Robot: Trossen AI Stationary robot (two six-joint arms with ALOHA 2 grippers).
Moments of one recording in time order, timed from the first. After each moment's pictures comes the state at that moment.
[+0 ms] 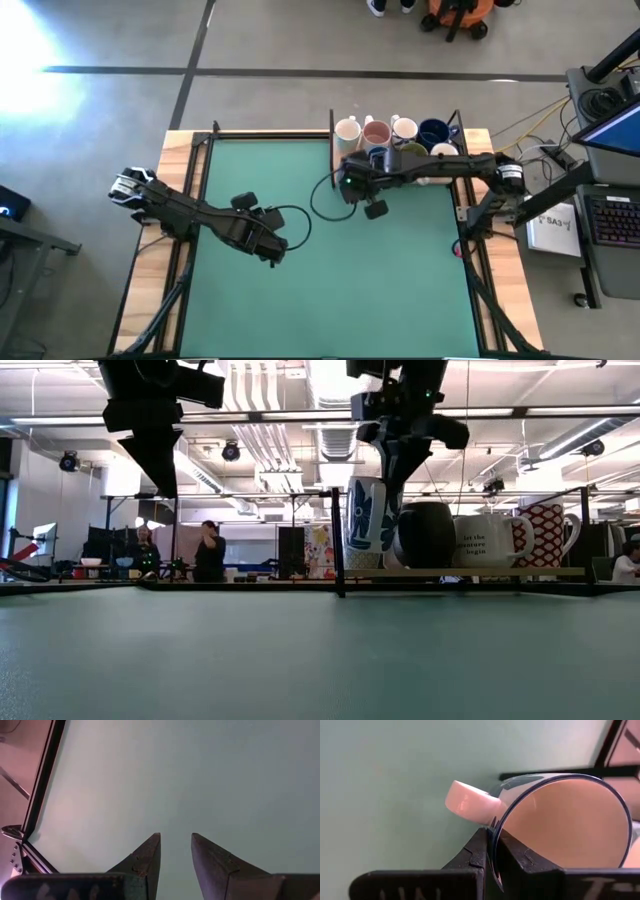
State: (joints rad) left arm -0.33 1.56 1.21 -1.23 -0.54 -0.74; right arm -0.12 1.71 1.51 -1.02 0.21 -0.58
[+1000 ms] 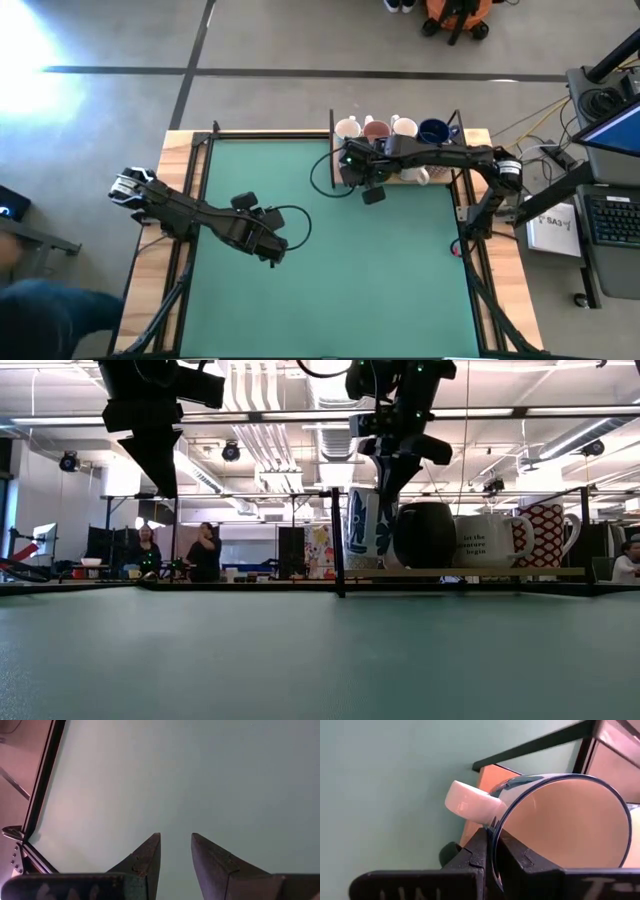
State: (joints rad) left arm -0.33 1.56 1.21 -1.23 -0.54 -0.74; right arm -0.26 1.72 1.51 -0.96 0.18 -0.64
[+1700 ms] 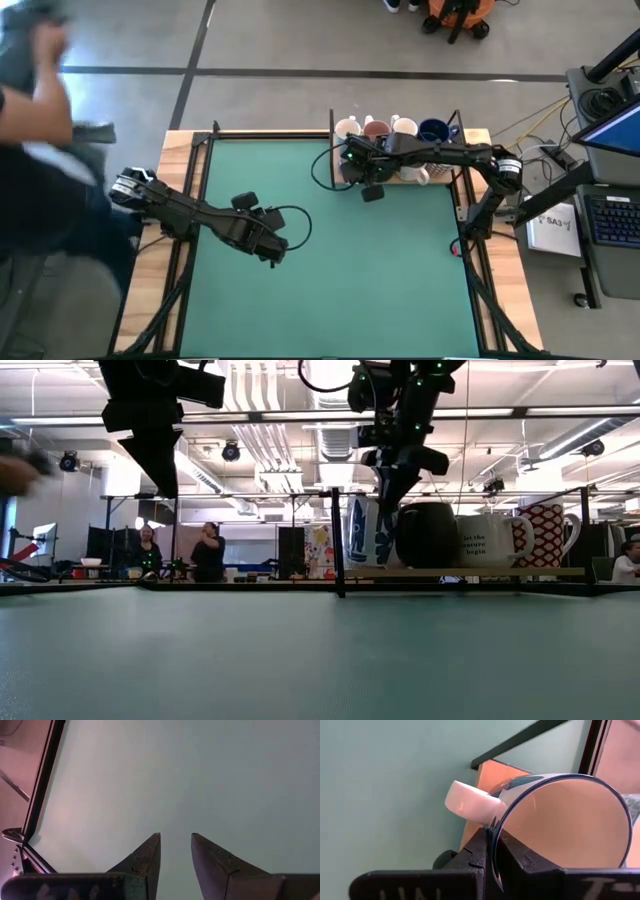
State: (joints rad) left arm -0.33 1.56 1.21 -1.22 -0.54 -0.72; right arm -0.31 1.72 1.46 -0.90 0.13 -0.63
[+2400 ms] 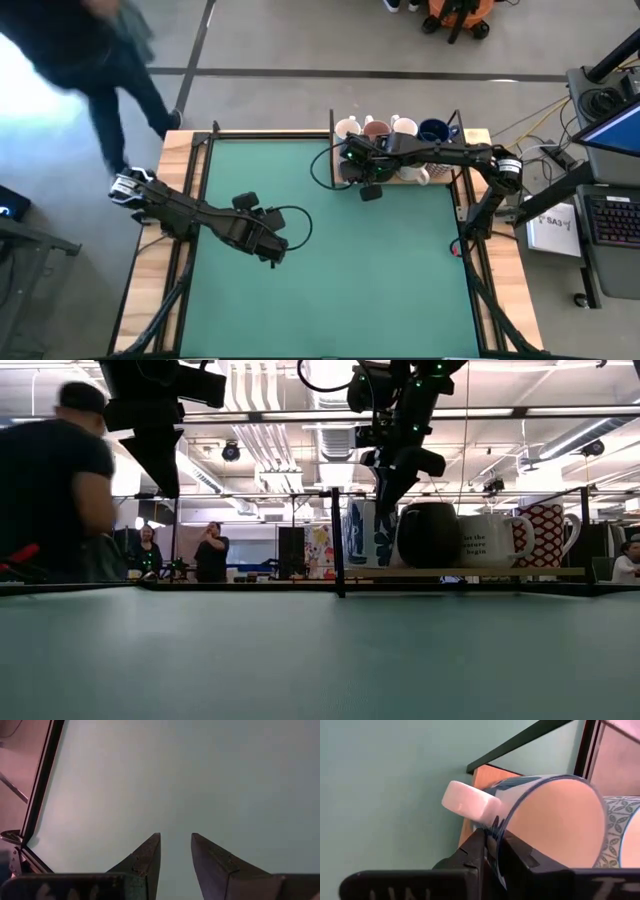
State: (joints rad) left arm -0.33 1.56 1.21 -1.21 -0.54 -0.72; right arm -0.31 1.72 1.45 -0.87 0.13 -0.61
